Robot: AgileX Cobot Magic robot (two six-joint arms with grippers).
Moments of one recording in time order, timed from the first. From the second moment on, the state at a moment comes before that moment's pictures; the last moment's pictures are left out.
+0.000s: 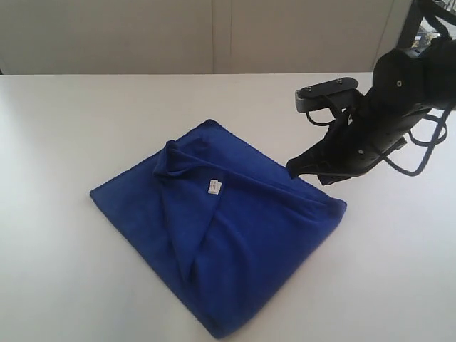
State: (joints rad) left arm -0.01 1.12 -0.99 -0.11 1.12 0.13; right arm 0.35 1.71 -1.06 0.04 0.62 -0.05
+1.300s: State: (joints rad) left arm -0.31 1.86 -1.06 -0.53 0.54 0.34; right arm 0.34 1.87 -1.06 0.03 0.56 -0.09
